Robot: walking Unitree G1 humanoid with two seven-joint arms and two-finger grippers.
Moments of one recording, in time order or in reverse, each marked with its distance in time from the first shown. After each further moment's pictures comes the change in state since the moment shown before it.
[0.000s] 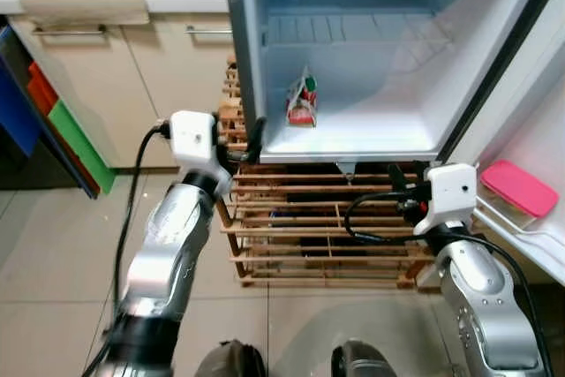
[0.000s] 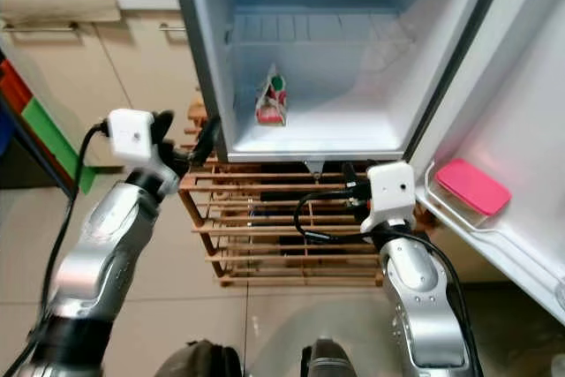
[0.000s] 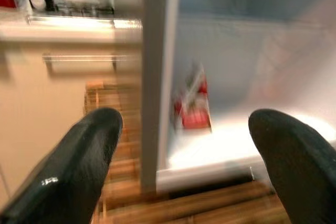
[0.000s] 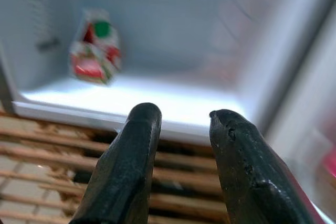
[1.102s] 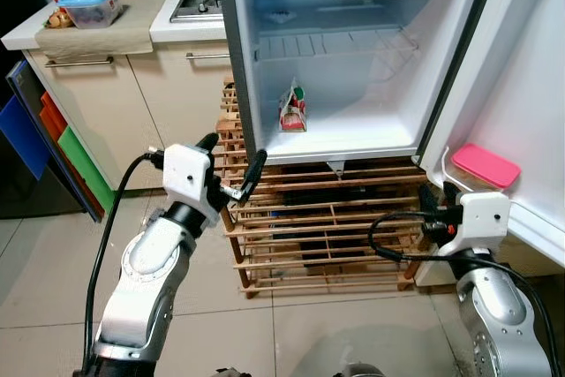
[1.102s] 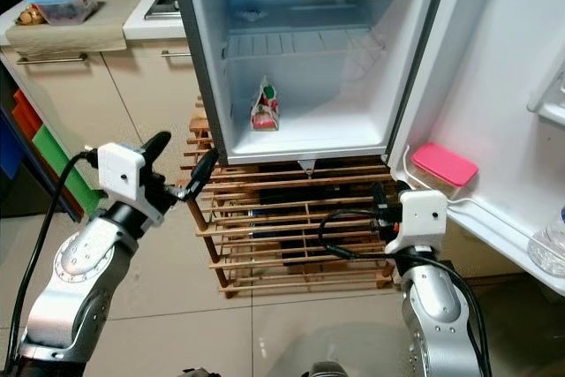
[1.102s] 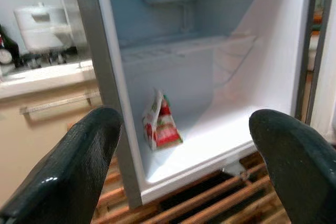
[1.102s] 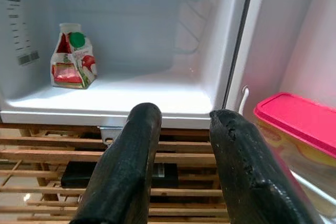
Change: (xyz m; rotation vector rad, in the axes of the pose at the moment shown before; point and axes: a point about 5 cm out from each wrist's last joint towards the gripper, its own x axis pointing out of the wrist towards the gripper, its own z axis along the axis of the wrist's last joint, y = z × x) left arm 0.001 -0.003 0.015 0.098 -0.029 -0.120; right arm -0.006 -0.013 -0.017 0.028 -0.026 -0.054
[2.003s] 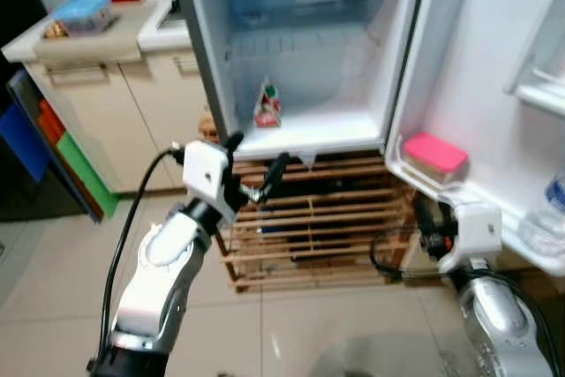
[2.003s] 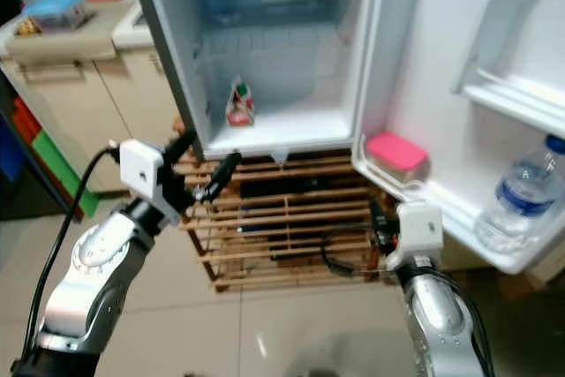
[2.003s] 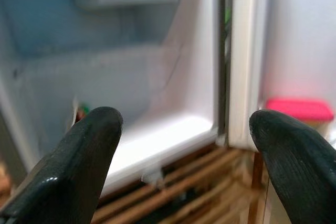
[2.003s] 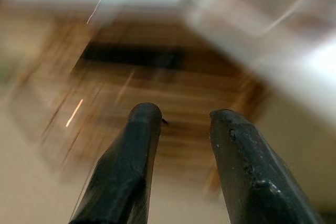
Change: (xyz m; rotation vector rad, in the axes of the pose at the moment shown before) left arm 0.011 -0.015 -0.005 -0.064 -0.002 -0.115; right arm -0.040 -0.008 -0.062 -0.004 0.372 0.202
